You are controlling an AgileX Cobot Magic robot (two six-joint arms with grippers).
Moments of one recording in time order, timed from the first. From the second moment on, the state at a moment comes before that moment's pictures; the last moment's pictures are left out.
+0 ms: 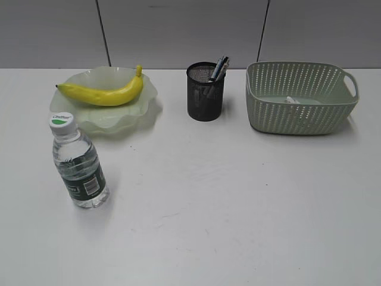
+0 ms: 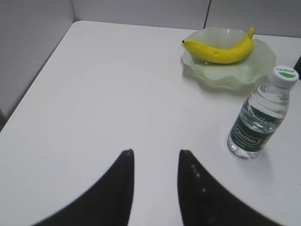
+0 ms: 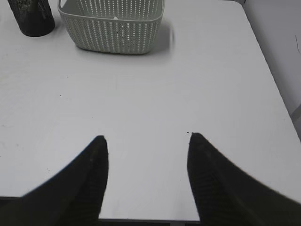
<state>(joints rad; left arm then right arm) -0.06 -0.01 -0.54 0.10 1.06 -0.19 0.04 -0.01 -0.51 0.01 1.04 -0.04</state>
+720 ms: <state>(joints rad) -0.06 -0.01 -0.54 0.10 1.06 -0.19 0.04 -0.01 -0.51 0.01 1.04 -0.04</state>
